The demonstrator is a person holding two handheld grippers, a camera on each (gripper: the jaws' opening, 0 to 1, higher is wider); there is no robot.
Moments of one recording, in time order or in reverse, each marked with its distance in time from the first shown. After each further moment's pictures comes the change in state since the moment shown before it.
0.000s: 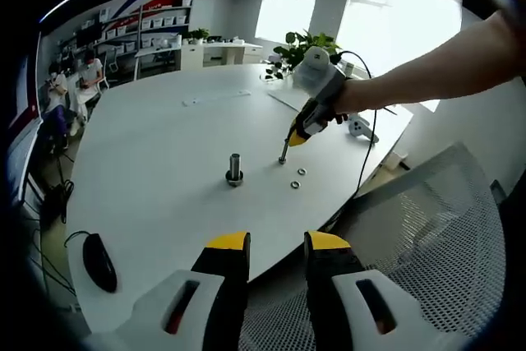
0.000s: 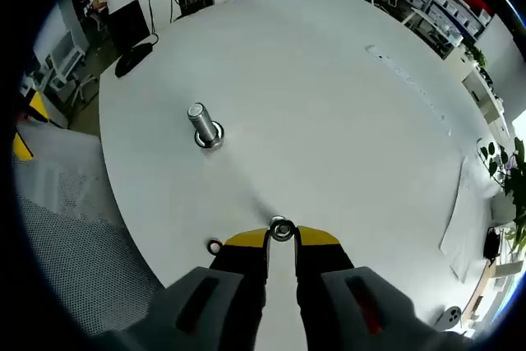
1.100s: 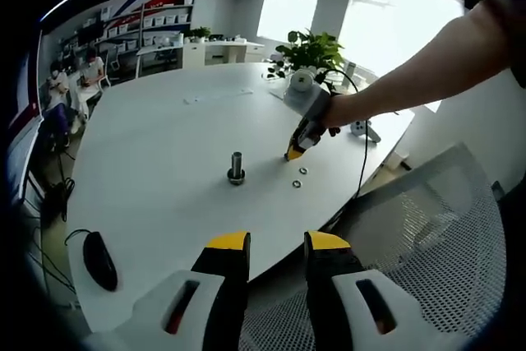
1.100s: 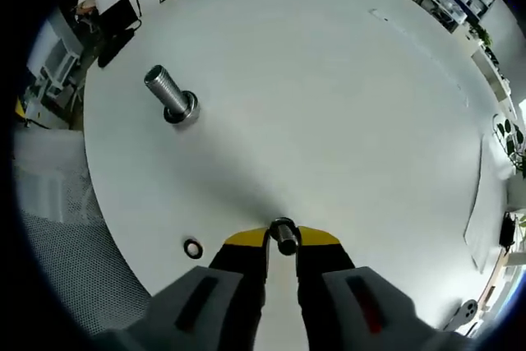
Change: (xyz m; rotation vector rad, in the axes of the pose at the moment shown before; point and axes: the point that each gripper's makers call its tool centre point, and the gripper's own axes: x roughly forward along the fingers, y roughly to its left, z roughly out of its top) left arm 0.000 0.001 -0.001 -0.006 0.009 0.005; right arm 0.054 -0.015 -0.030 0.065 0.095 0.050
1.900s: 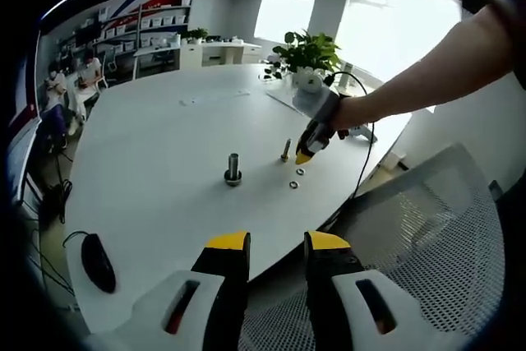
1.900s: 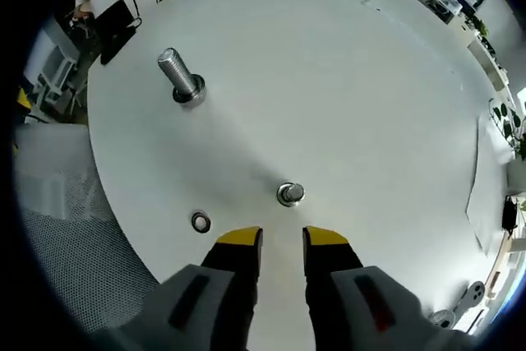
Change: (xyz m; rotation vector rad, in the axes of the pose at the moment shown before) left arm -0.001 -0.003 0.001 0.008 -0.006 -0.018; right arm -0.021 0.018 -0.024 0.039 0.019 -0.007
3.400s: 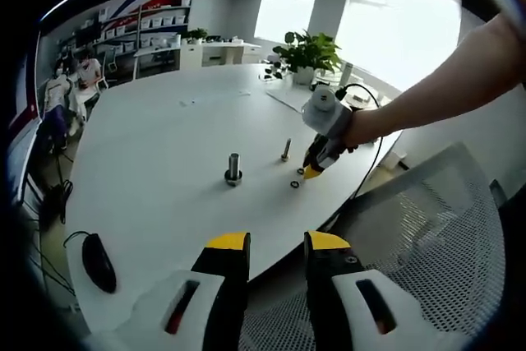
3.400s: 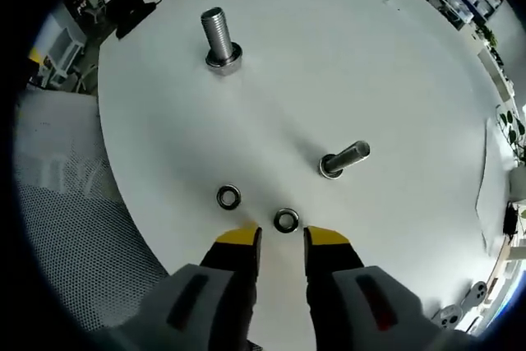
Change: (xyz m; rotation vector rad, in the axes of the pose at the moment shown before) left arm 0.001 0.000 0.000 0.001 0.003 0.005; right arm 0.004 0.025 -0.021 -0.066 0.011 0.015
